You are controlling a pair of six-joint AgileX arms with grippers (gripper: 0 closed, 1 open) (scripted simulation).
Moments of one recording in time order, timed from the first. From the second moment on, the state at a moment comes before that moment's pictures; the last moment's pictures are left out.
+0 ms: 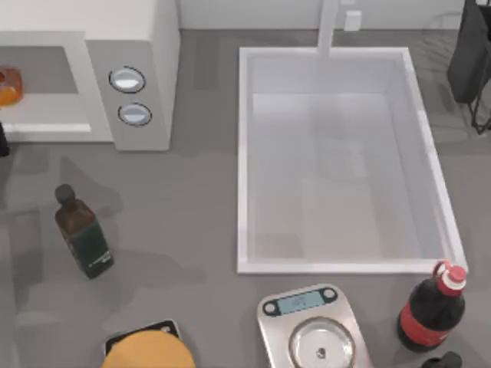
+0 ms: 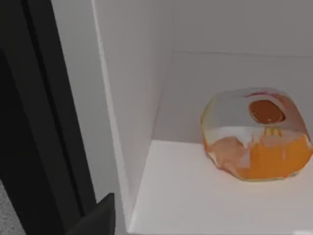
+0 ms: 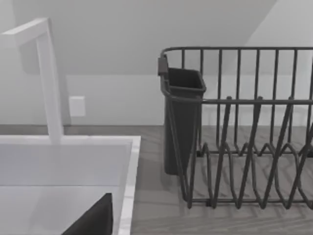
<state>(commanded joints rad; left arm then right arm) 0.28 1.86 0.60 1.00 0.12 0.08 0.00 0.00 0.00 0.00 0.00 0.00</state>
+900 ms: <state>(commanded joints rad) 0.32 1.87 0.35 1.05 0.14 0.10 0.00 0.00 0.00 0.00 0.00 0.00</state>
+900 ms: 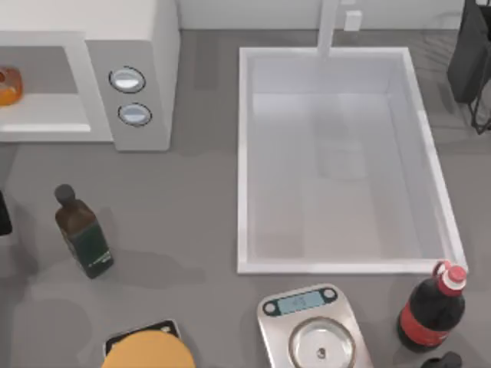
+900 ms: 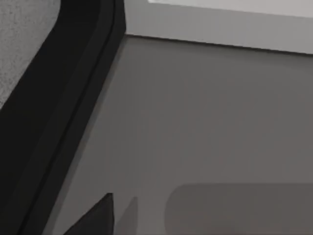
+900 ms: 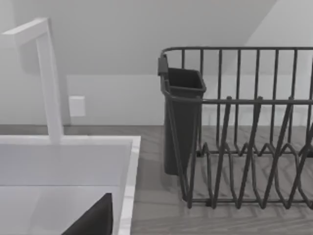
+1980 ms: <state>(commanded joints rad) 0.33 1.49 0.47 0.60 0.13 0.10 0.00 0.00 0.00 0.00 0.00 0.00</state>
